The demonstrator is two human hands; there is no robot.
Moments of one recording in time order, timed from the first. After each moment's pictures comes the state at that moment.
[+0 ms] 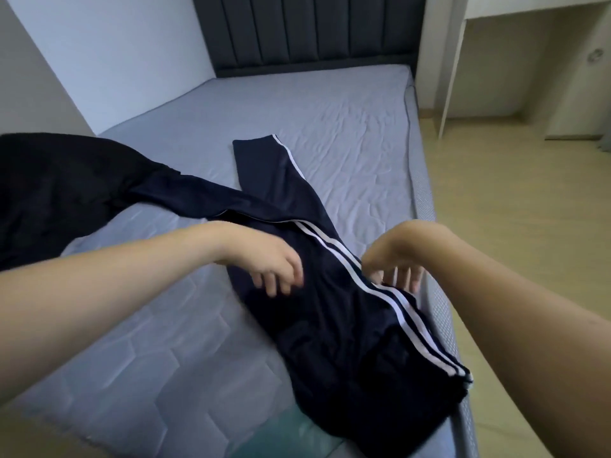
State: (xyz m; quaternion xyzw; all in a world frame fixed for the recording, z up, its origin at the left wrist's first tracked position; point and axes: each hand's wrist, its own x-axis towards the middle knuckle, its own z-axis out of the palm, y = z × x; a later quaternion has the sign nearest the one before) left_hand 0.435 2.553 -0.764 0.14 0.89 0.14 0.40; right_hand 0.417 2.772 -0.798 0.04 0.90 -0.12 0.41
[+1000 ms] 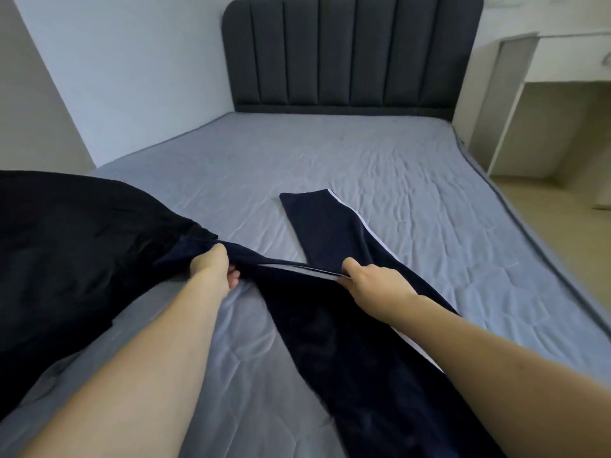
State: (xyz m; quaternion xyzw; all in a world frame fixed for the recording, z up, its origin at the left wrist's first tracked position) left_hand 0.108 2.271 -0.850 -0.38 0.59 0.71 -0.07; right_hand 0.164 2.552 -0.853 -0.17 0.98 -0.07 -0.08
